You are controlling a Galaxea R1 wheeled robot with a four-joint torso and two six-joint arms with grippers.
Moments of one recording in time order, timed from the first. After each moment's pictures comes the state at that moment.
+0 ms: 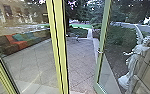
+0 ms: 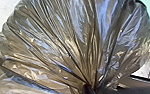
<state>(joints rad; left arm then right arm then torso) 1.50 2.76 -2.32 -0.68 -0.05 0.42 -1.46 2.84 -2.23 -0.81 -0.21 0.98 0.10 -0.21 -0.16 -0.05</state>
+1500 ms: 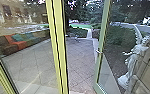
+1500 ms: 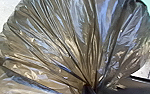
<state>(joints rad) 1.50 2.76 -2.32 -0.68 -0.04 0.42 -1.46 2.85 -2.23 -0.81 -0.21 0.98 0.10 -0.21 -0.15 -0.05</state>
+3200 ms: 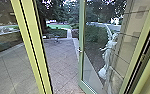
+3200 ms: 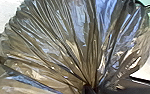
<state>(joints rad) 1.49 2.76 -2.32 -0.68 -0.04 0.42 -1.46 2.86 -2.24 -0.82 -0.22 0.97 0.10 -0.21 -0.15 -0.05</state>
